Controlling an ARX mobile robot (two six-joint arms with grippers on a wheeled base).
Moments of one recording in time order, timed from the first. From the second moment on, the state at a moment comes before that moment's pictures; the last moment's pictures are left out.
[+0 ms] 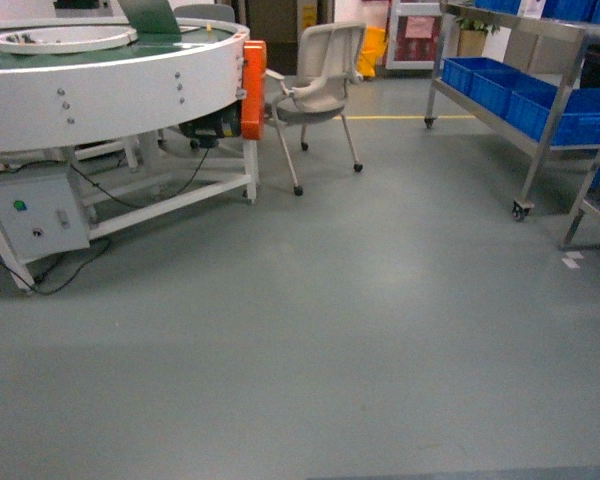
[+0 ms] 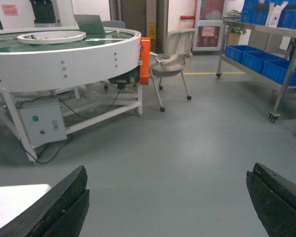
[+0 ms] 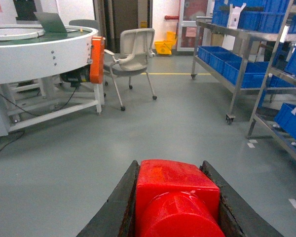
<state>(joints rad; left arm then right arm) 0.00 0.01 0.01 0.00 0.00 0.00 0.00 0.00 0.01 -0.01 0.00 0.01</state>
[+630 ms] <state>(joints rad) 0.00 0.01 0.01 0.00 0.00 0.00 0.00 0.00 0.01 0.00 0.00 0.01</state>
